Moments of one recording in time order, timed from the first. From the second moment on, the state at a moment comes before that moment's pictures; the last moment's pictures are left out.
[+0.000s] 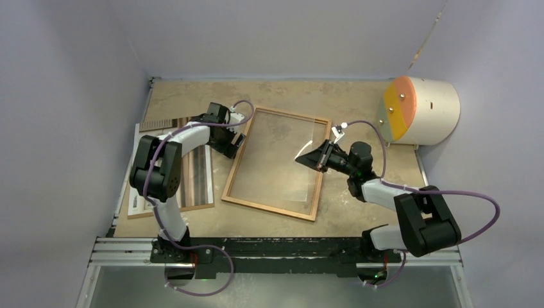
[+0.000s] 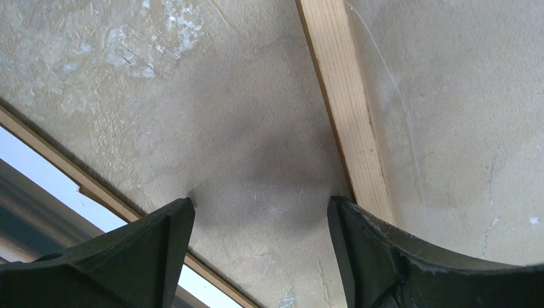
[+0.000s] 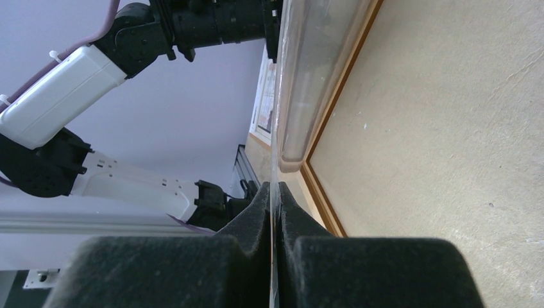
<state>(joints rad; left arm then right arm) -0.27 1.86 1.19 -0.44 0.10 0.26 0.29 1.35 0.39 0.80 -0.77 1.10</state>
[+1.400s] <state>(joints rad) -0.27 1.86 1.18 -0.43 0.12 0.26 0.41 1.23 0.44 0.62 -0.59 1.11</state>
